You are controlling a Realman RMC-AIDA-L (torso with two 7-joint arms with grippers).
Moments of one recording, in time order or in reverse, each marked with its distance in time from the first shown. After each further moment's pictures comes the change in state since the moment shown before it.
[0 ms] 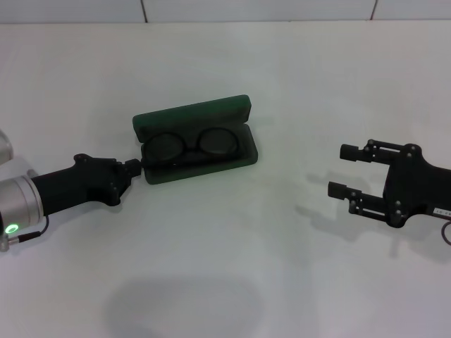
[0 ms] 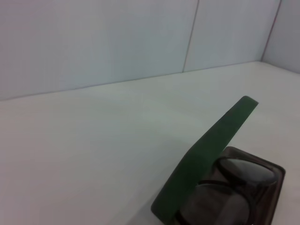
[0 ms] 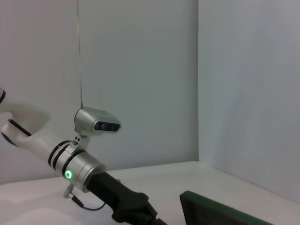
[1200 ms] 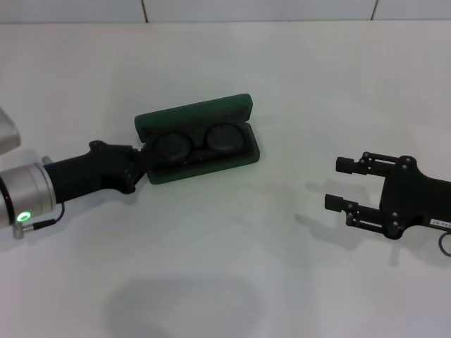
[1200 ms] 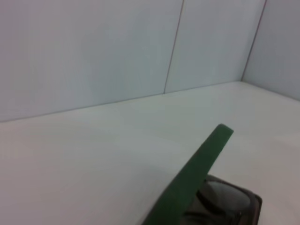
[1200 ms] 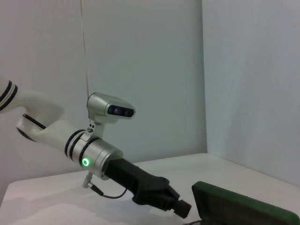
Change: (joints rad) left arm -0.020 -0.018 -0.001 0.027 -0.014 0.047 -0.022; right arm 0.002 0.002 -0.008 0.031 -0.015 -0.006 0.001
